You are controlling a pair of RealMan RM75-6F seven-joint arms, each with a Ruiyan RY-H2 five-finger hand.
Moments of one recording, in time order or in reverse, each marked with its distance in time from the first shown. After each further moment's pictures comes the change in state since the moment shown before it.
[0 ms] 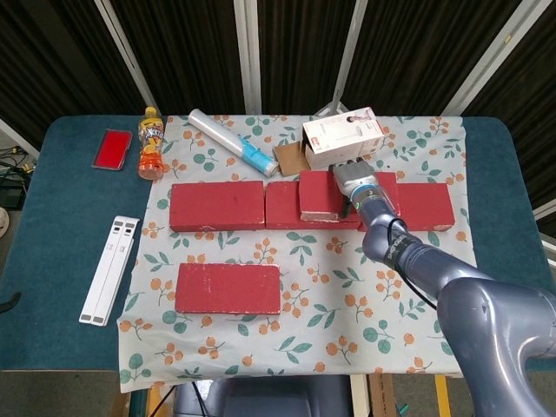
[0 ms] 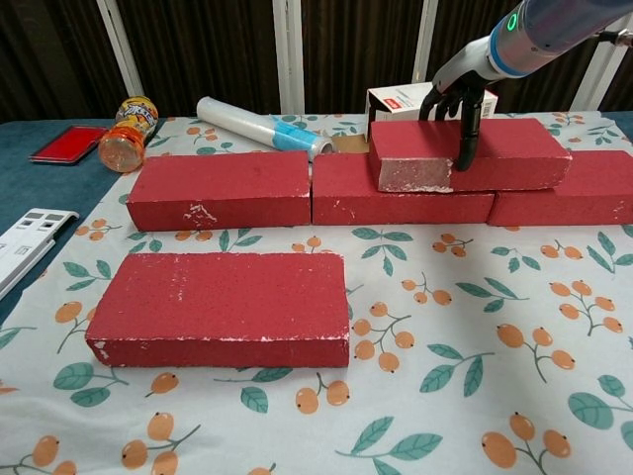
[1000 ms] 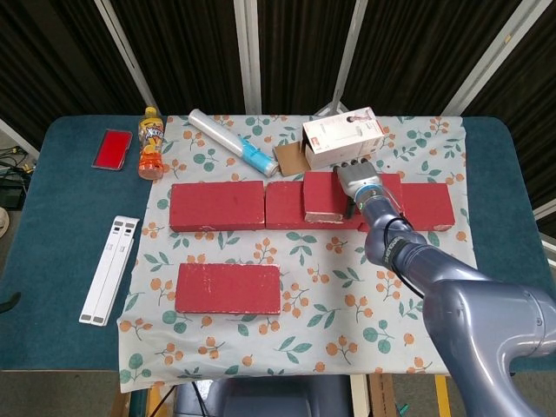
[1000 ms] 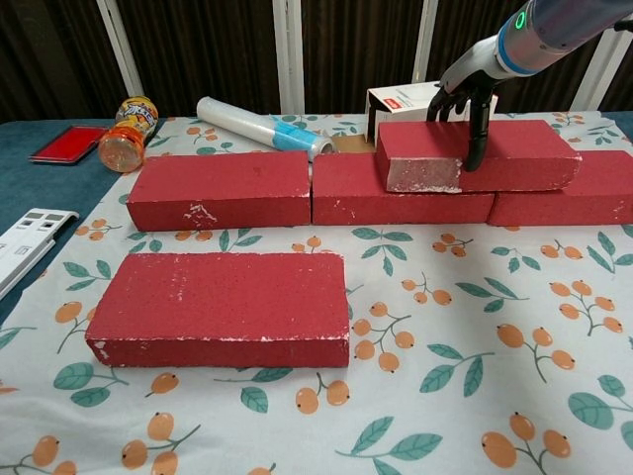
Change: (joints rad) left arm -0.002 -0.005 0.001 0.001 -0.005 0.003 0.015; right arm 0.071 -0.008 -0.148 -0.016 -0.082 -0.012 0.210
